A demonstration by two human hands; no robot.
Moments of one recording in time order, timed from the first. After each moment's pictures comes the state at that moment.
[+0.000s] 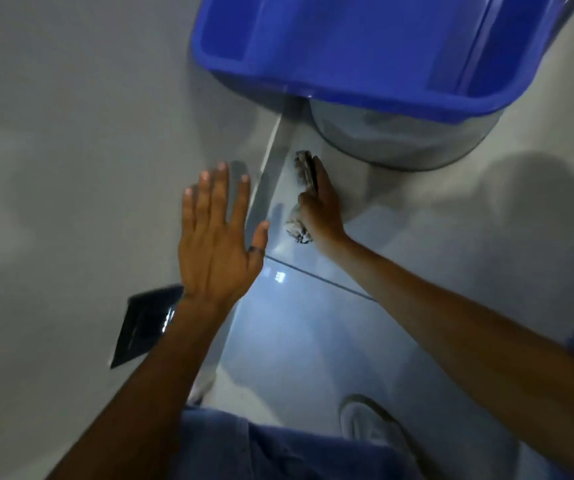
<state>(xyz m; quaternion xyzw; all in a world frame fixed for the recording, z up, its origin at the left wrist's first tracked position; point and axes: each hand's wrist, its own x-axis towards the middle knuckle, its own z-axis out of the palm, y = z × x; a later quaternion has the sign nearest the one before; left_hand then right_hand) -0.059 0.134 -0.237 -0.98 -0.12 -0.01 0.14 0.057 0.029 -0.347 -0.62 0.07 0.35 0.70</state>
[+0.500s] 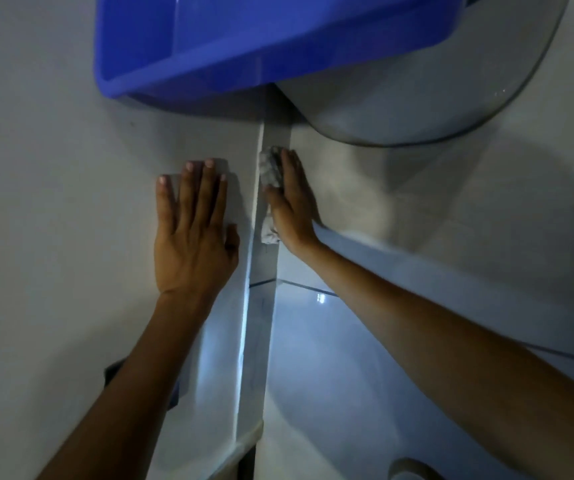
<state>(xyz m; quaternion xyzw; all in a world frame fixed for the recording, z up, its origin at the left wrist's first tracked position) -0.011 0.175 -0.258 -0.90 0.00 0.10 0.43 0.061 0.089 -0.391 -0.60 0.02 0.24 0.76</state>
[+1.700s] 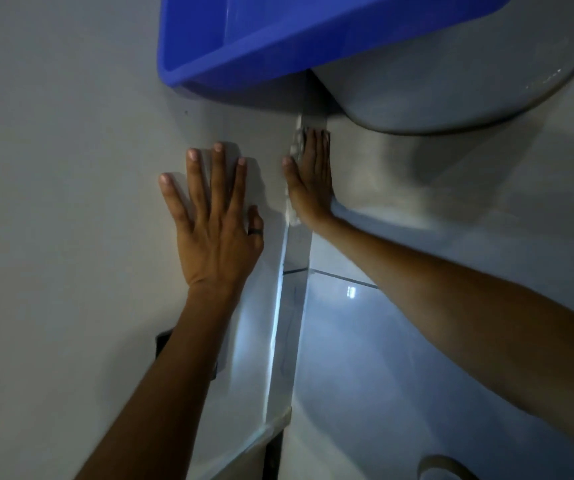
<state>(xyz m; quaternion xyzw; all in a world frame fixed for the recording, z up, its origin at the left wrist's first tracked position) -0.025 0.173 -0.241 -0.89 -0.06 0.03 0.46 0.073 0.130 -0.400 -0.69 -0.03 0.21 0.69</state>
